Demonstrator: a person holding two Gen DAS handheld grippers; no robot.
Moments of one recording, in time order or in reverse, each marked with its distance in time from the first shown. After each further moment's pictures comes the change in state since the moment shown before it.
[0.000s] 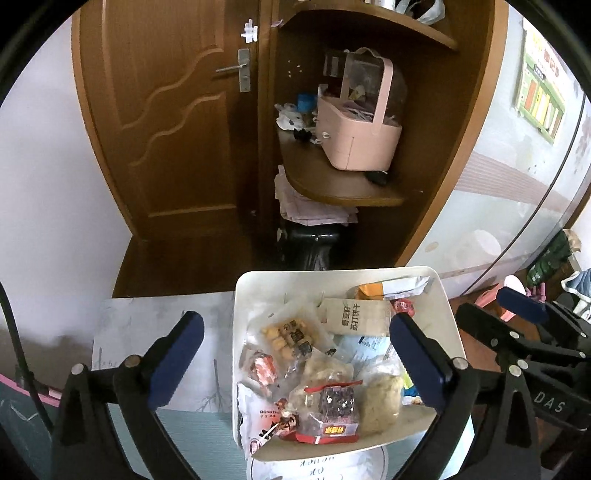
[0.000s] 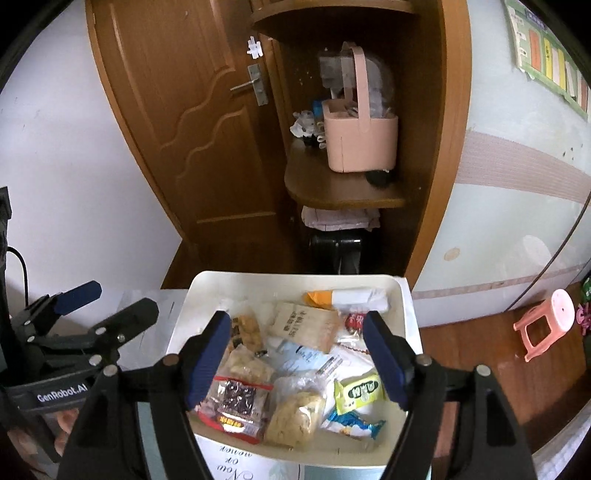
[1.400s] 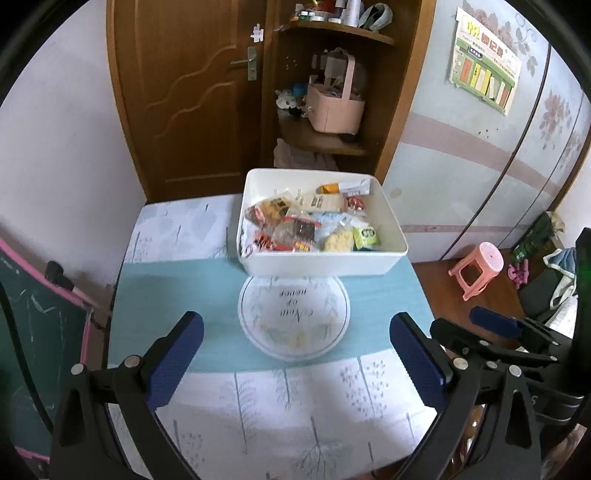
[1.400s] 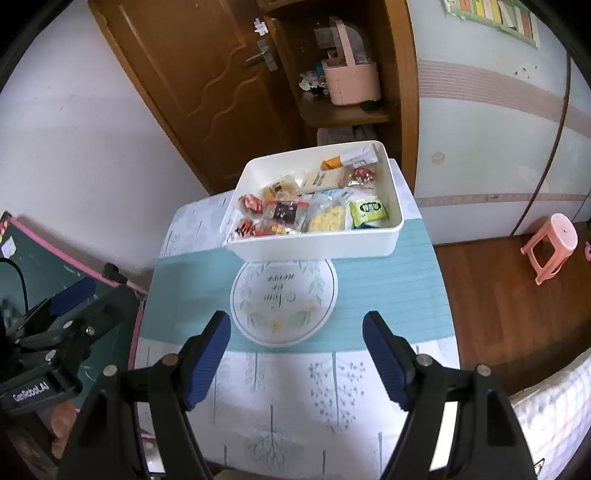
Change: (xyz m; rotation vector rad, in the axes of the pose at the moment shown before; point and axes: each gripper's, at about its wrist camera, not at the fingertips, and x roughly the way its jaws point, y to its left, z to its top) left arm -0.203 -0.036 -0.203 -0.023 0.035 0.001; right arm -0.174 0.020 -0.206 0.071 0.123 0.093
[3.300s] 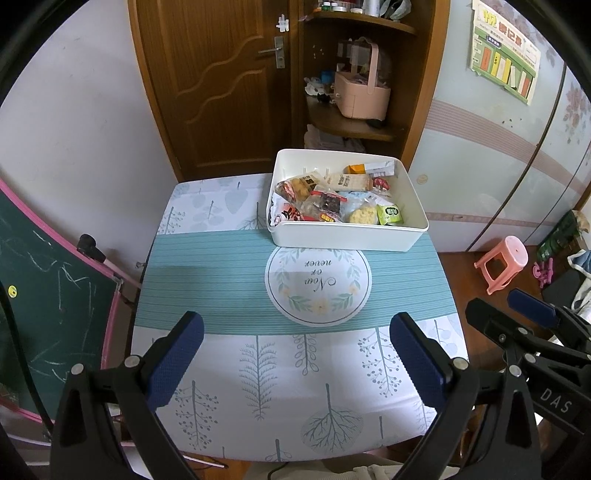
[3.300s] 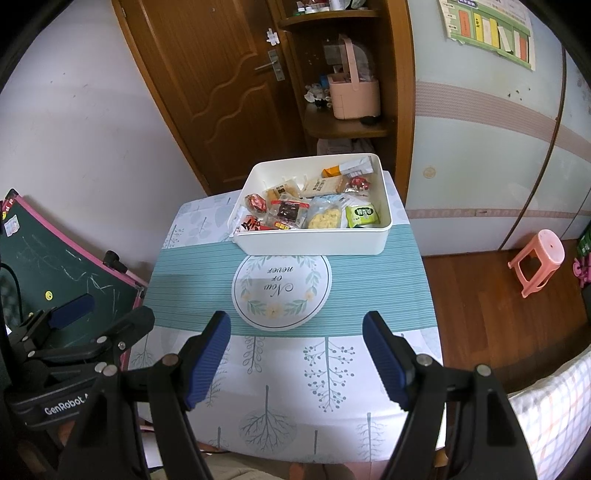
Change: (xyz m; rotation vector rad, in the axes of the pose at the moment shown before) left arm -0.023 -0.003 -0.028 -0.030 0.048 0.117; right arm -0.040 0.021 -0.026 -0.040 -0.049 -0.050
